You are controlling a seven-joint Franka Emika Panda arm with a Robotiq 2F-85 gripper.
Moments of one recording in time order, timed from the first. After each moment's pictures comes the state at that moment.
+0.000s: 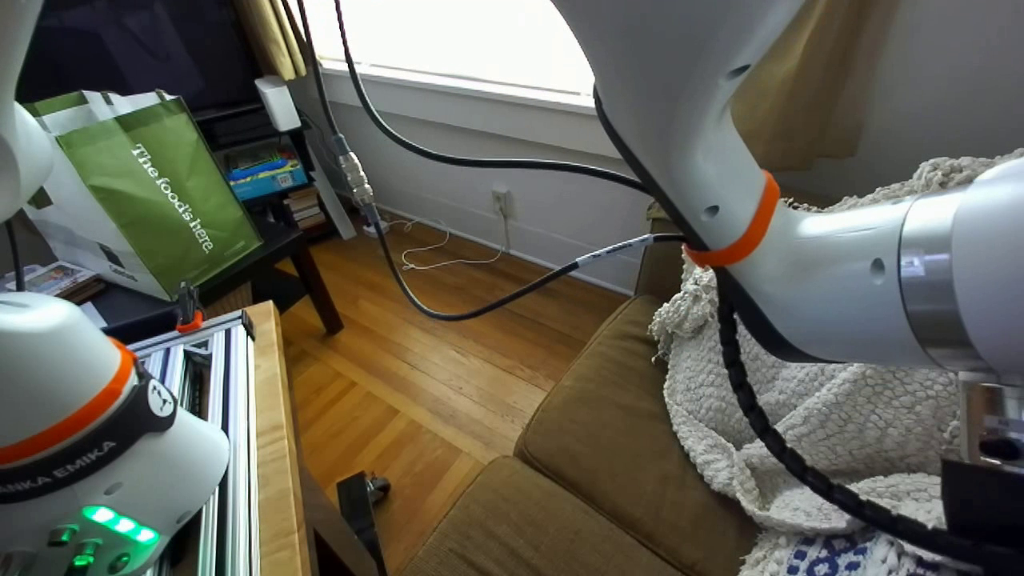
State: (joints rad) arm -0.36 0.83 -0.25 -1.46 -0.77 2.04 -0.46
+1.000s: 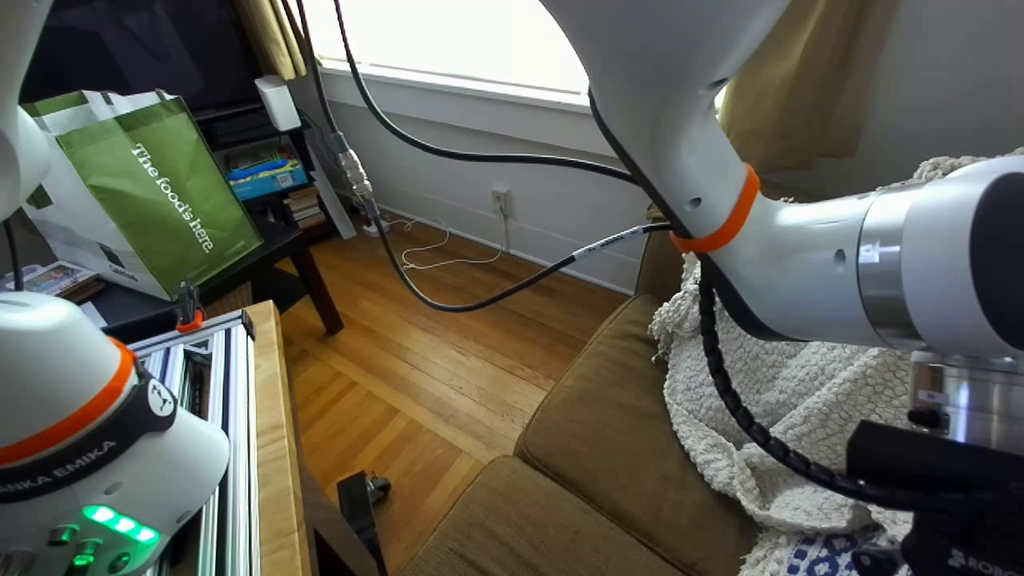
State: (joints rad) arm -0.34 0.84 -0.23 -1.47 -0.71 2.00 -0.30
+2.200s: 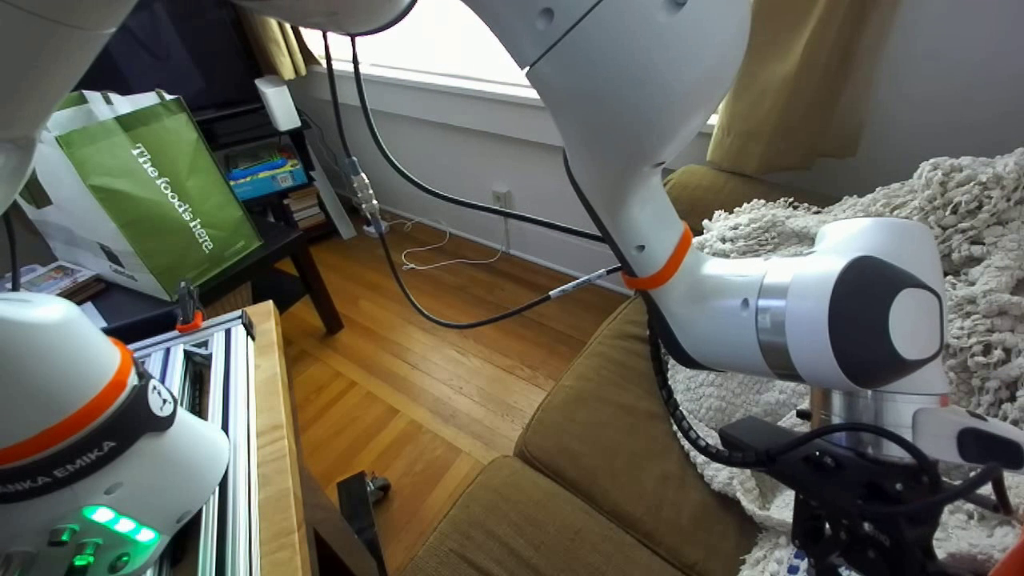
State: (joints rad) arm -0.21 0.94 -0.33 -1.54 -0.65 2.26 0.39
